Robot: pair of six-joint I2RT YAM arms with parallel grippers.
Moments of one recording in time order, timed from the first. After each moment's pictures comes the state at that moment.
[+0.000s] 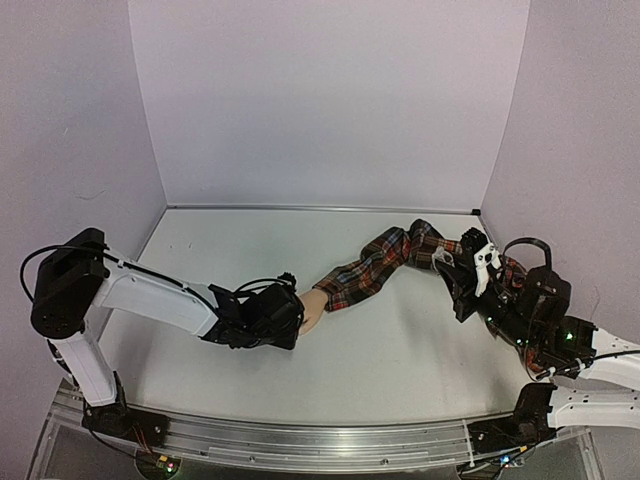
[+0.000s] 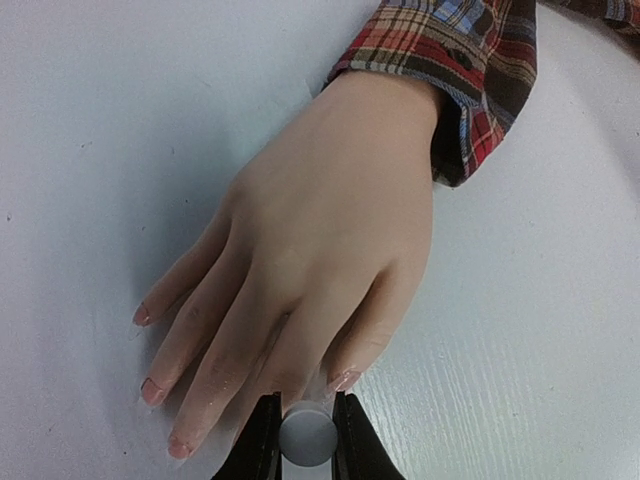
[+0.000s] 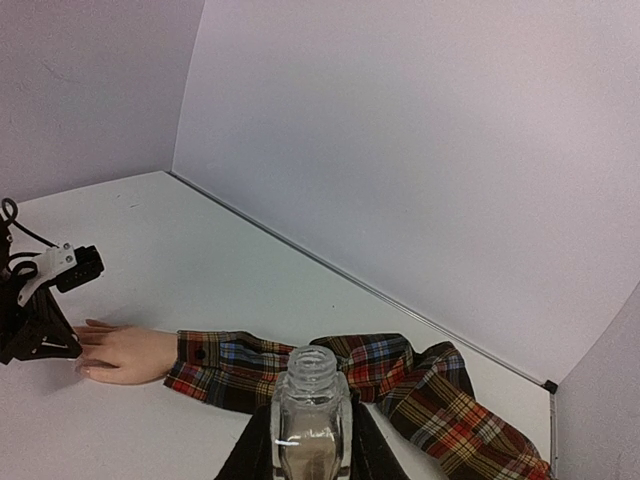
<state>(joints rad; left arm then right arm) -1.12 1.76 0.95 -0.14 -0.42 -0.69 0.94 0.65 0.47 0.14 0.40 -0.27</state>
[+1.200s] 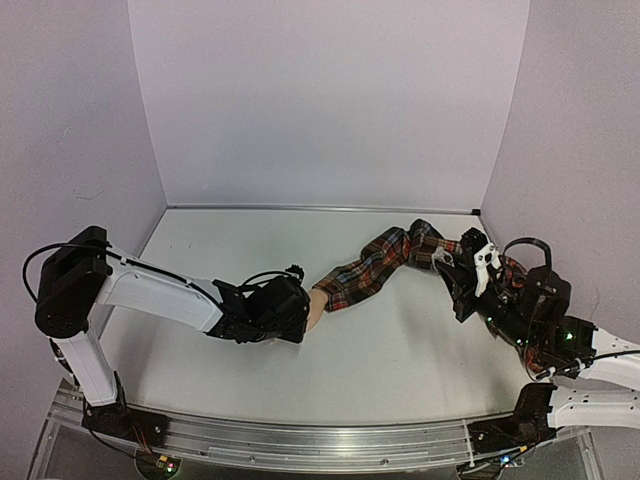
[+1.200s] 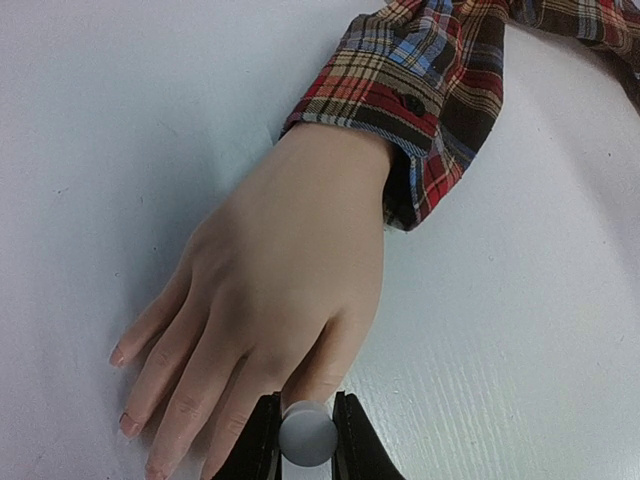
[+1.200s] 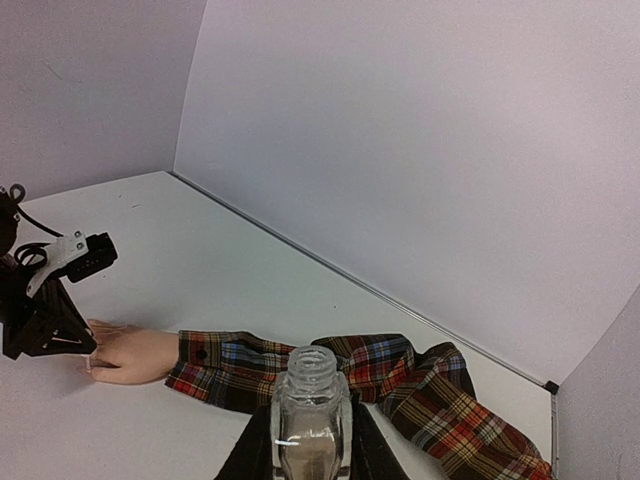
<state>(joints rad) -1.12 1.77 1.00 -0.11 -0.41 -0.65 0.94 0.65 0.47 0.14 0.40 -0.27</state>
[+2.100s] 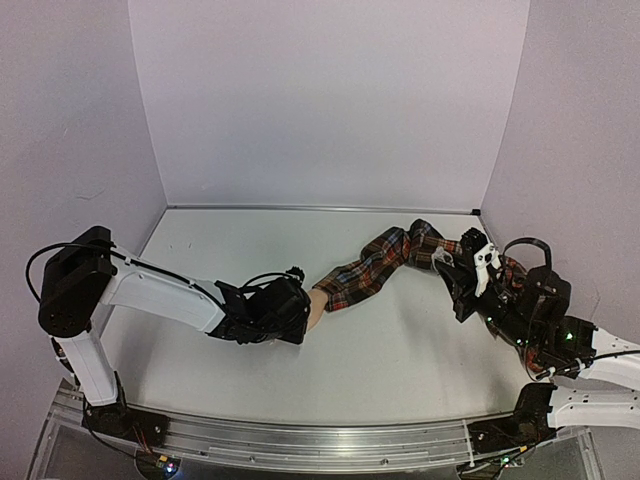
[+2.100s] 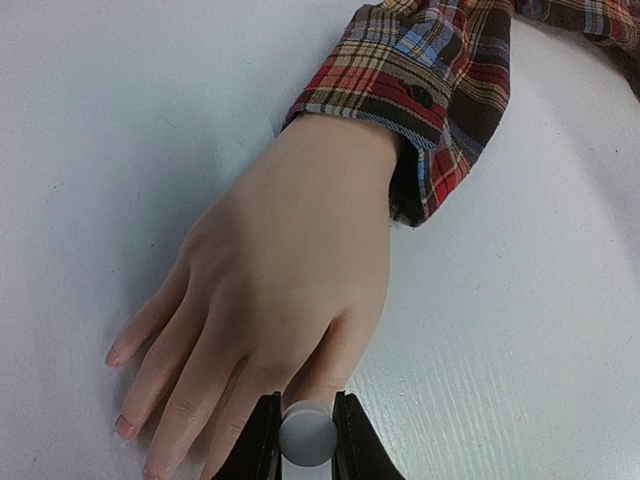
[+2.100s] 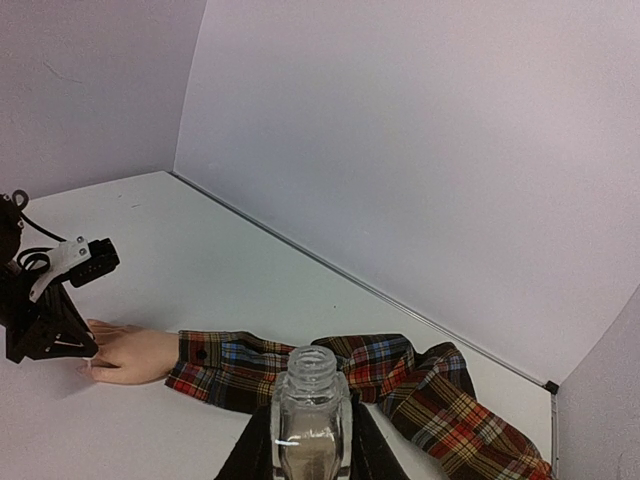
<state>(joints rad) -1.11 1.79 1.00 -0.10 -0.41 -0.65 0.94 0.65 0.47 0.14 0.39 -0.27</state>
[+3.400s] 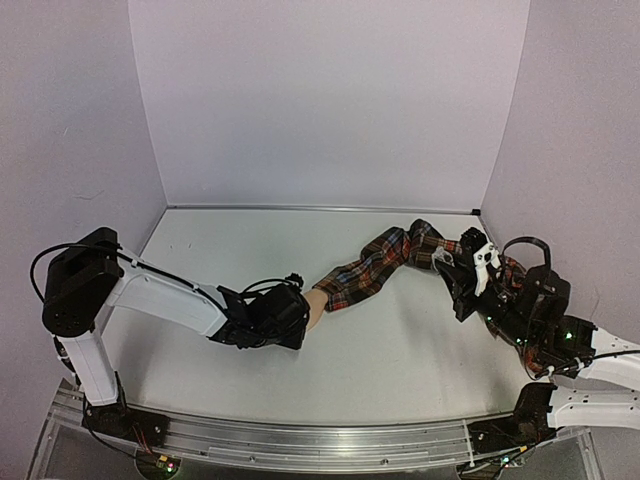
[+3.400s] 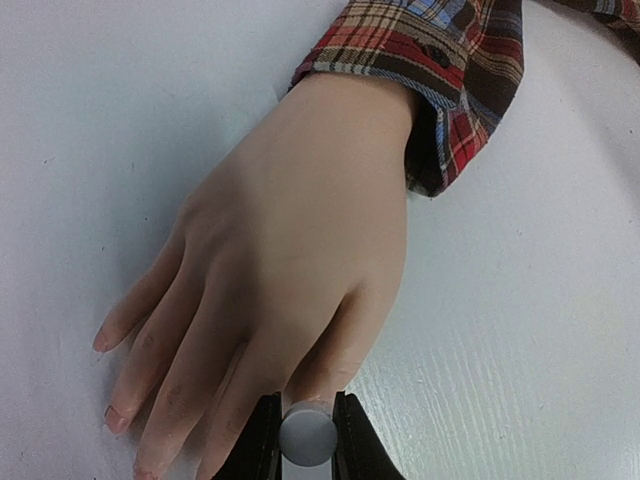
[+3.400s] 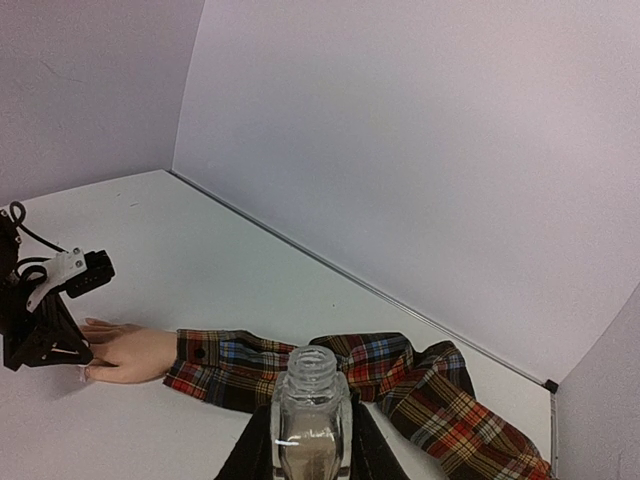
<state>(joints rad) -1.11 1.81 0.98 -0.09 -0.40 -0.66 0.93 0.65 0.47 0.14 0.39 -0.27</state>
